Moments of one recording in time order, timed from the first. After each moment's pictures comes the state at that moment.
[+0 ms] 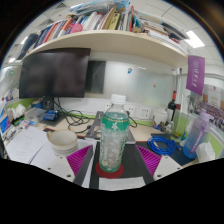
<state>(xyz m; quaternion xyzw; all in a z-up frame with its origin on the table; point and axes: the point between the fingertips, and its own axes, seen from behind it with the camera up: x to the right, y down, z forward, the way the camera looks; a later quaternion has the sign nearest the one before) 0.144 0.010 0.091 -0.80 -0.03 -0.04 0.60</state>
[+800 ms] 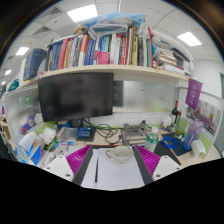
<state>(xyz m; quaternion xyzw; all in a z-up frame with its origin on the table) -0.044 -0.122 0.247 -0.81 0.01 0.00 0.59</state>
